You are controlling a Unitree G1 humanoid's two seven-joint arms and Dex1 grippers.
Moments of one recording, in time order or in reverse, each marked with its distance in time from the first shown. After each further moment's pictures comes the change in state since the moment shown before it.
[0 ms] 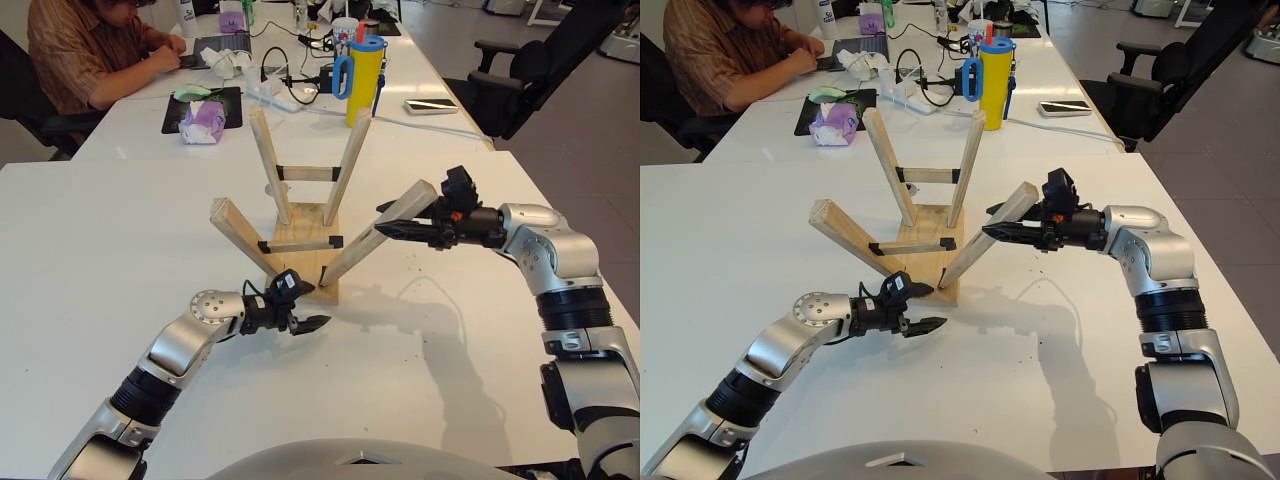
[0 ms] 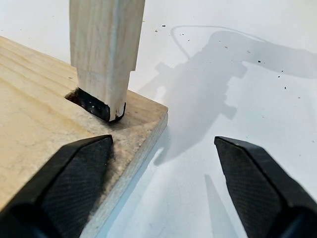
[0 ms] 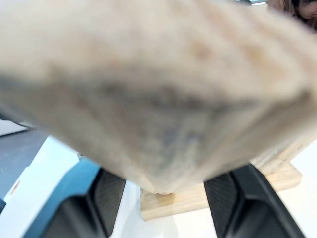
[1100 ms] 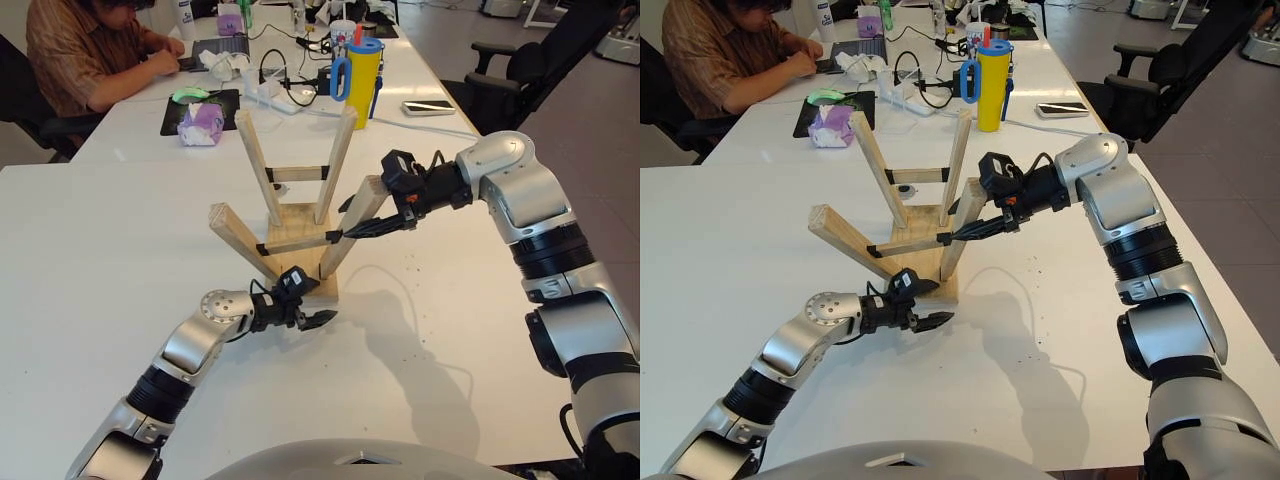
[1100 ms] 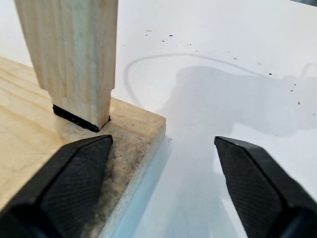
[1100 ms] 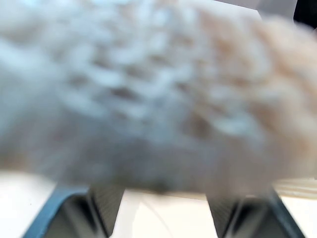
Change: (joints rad) left arm -0.009 -0.079 0.003 0.054 0.039 -0.018 0.036; right arm -0.322 0.035 0.271 0.077 -0.269 -0.083 0.167
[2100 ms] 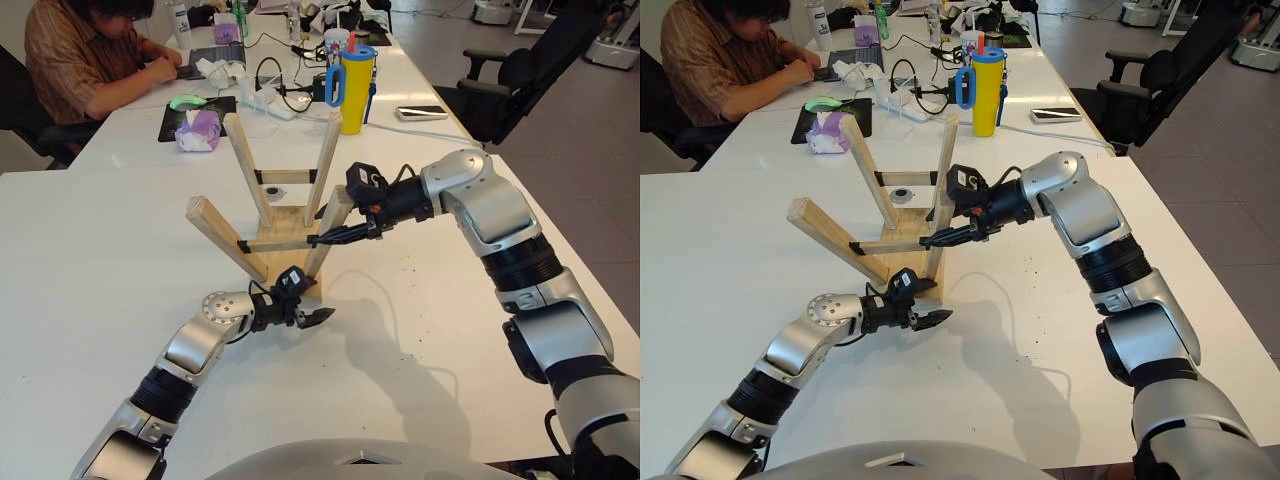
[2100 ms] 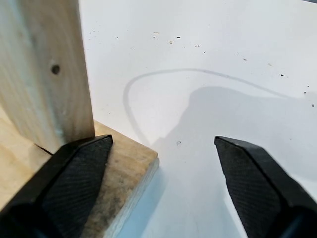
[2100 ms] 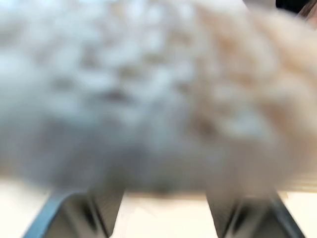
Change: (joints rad) left arm 0.011 -0.020 0.023 0.042 0.022 -0.031 0.021; right arm 0.079 0.126 -0.004 -0.113 -0.022 0.147 -0.211
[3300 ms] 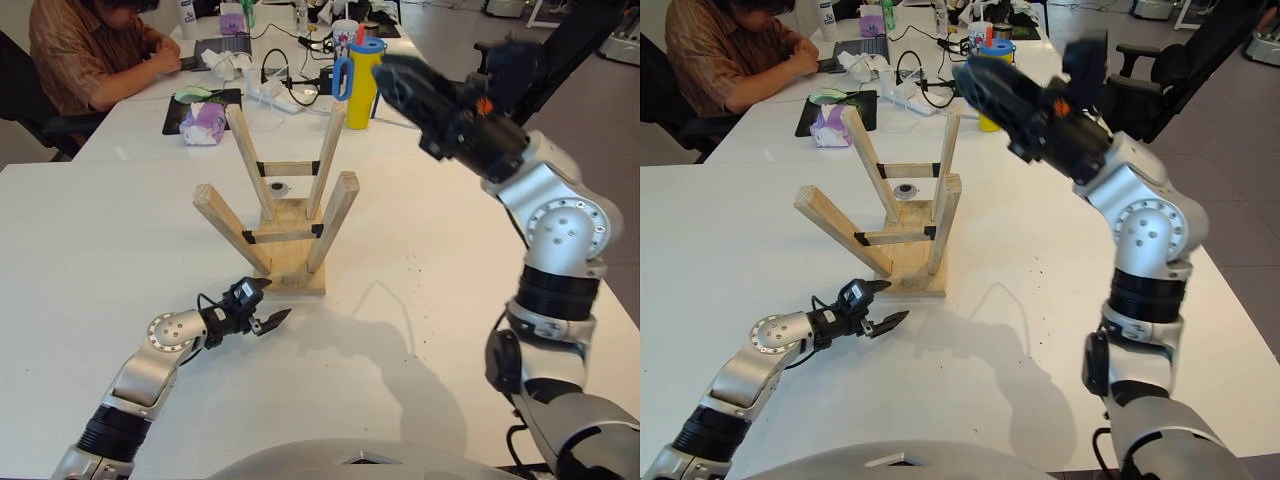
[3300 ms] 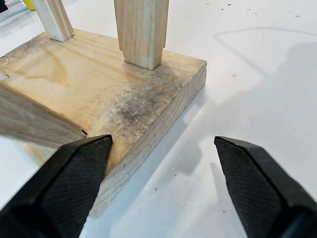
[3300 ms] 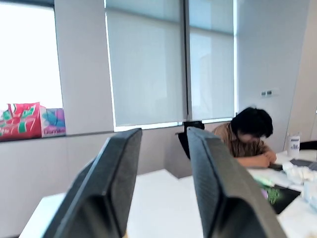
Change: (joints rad) left arm 0.204 0.134 0.157 -0.073 0.066 -0.201 -0.005; right arm -0.006 0.226 -0.574 -0.349 0.610 0.153 -0.701
